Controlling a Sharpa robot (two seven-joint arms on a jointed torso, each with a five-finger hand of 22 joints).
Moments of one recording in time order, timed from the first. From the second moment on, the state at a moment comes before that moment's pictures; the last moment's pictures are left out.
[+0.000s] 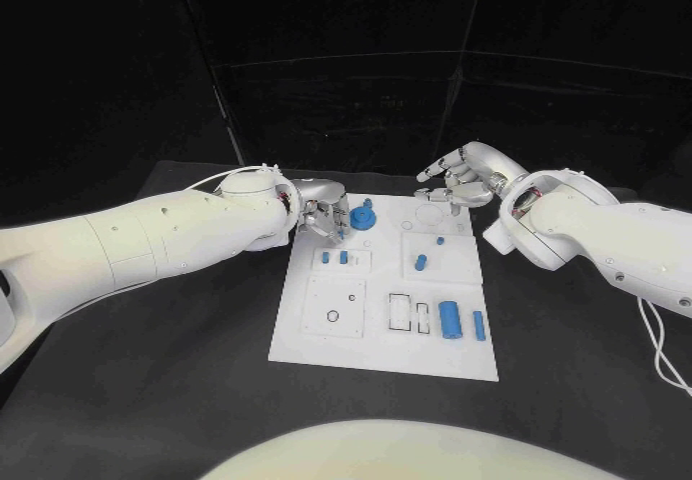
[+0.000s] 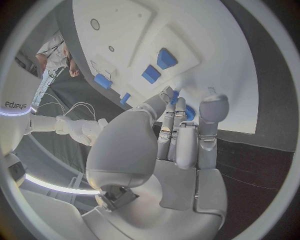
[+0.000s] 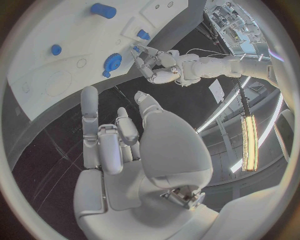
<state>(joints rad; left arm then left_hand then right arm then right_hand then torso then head) 1.22 -0.67 -0.05 1.23 -1.41 -0.03 0.01 1.34 -0.04 0.40 -0.20 0.05 1.10 0.13 0.17 0.11 1.14 0.06 0.27 0.07 1.47 -0.02 1.37 1.19 0.15 1.42 0.07 0.92 0.90 1.25 -0.70 -0.02 1.39 -1.01 -0.33 -0.02 1.32 -0.04 0.04 0.09 0.41 0.91 0.16 0.12 0.07 1.30 0.07 1.26 1.15 1.47 0.00 1.45 1.30 0.17 1.10 0.10 1.02 0.44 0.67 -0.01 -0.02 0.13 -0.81</state>
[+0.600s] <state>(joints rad) 1.22 -0.66 -0.05 1.23 -1.41 -0.02 -0.01 1.34 -0.04 0.40 -0.20 0.05 1.10 0.13 0.16 0.11 1.14 0.06 0.26 0.07 1.47 -0.02 1.37 1.18 0.15 1.42 0.07 0.92 0.90 1.25 -0.70 -0.02 1.39 -1.01 -0.33 -0.02 1.32 -0.04 0.05 0.09 0.41 0.91 0.16 0.12 0.07 1.30 0.07 1.26 1.15 1.47 0.00 1.45 1.30 0.17 1.10 0.10 1.02 0.44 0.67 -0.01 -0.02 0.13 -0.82</state>
